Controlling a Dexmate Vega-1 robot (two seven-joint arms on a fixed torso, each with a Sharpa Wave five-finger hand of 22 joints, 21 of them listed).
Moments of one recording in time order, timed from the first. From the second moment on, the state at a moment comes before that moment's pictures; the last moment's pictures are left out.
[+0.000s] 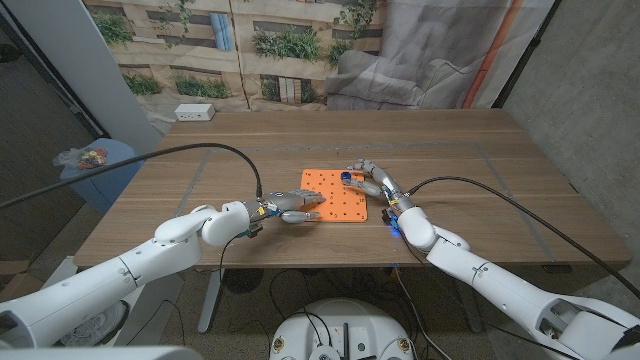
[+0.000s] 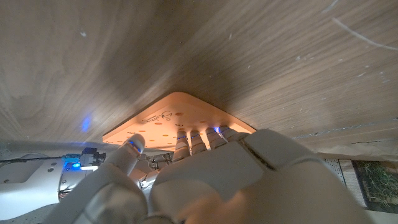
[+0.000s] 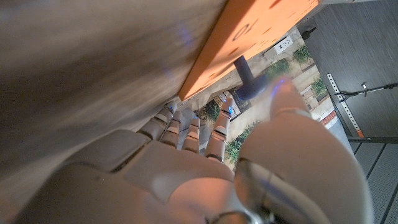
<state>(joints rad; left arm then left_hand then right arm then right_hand) 0.91 0.97 0.68 -1.85 0.54 -0.05 -0.24 0.03 0.08 0.77 0.11 0.19 0.08 -0.06 0.18 0.17 0.03 -0.08 0.18 0.17 -0.01 -0.03 0.16 0.16 -0.06 -0.04 0.19 0.17 -0.80 -0.48 -0.72 -1.27 -0.10 0.28 -0.32 0.78 -0.05 0.27 -0.13 0.23 0.45 -0.15 0.47 0.21 0.10 0.01 0.20 0.25 0.01 0.04 0.25 0.35 0.20 0.07 0.18 0.17</state>
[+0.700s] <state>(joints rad) 0.92 0.98 0.68 -1.85 0.53 -0.05 -0.23 0.03 0.08 0.77 0.11 0.19 0.08 -0.06 0.18 0.17 0.03 -0.08 0.18 0.17 -0.01 -0.03 0.16 0.16 -0.06 -0.04 0.19 0.17 -0.81 -0.53 -0.70 -1.38 -0.11 0.23 -0.29 0.72 -0.03 0.26 -0.12 0.23 0.33 -0.18 0.40 0.20 0.07 0.00 0.20 0.25 -0.04 0.08 0.24 0.35 0.15 0.09 0.18 0.17</state>
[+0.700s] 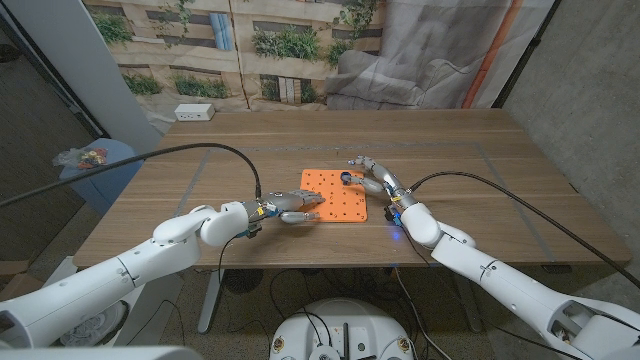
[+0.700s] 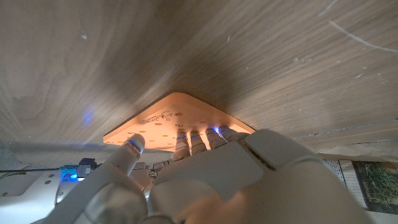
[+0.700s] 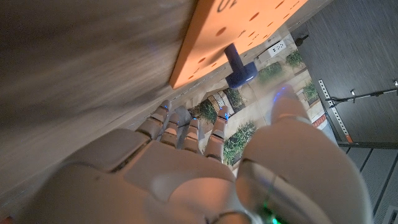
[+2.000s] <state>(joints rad) 0.91 0.99 0.67 -1.83 0.52 -0.08 -0.24 0.03 0.08 0.77 0.11 0.19 0.08 -0.06 0.18 0.17 0.03 -0.08 0.18 0.17 -0.01 -0.03 0.16 0.16 -0.06 -0.04 0.19 0.17 -0.83 -0.68 -0.69 -1.62 -0.33 0.10 -0.25 0.54 0.01 0.22 -0.07 0.24 0.22 -0.17 0.25 0.18 0.13 -0.07 0.22 0.21 -0.05 -0.03 0.22 0.32 0.14 0.00 0.19 0.17</state>
